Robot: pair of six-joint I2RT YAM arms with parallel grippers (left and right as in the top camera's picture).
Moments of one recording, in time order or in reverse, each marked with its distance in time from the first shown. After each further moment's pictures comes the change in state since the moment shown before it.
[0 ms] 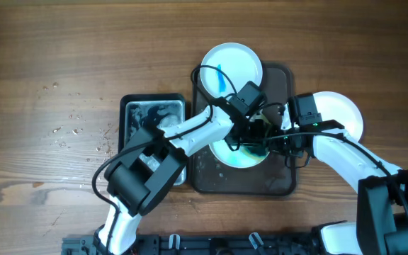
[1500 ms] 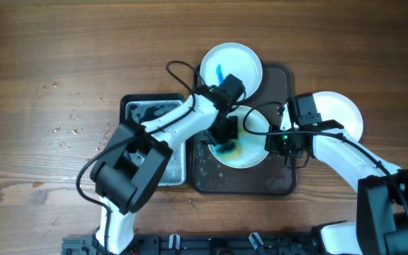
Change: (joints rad) left arm 0.116 -0.043 0.005 -0.301 -0.188 0.001; right arm 0.000 0.001 0.000 0.000 -0.011 -0.003
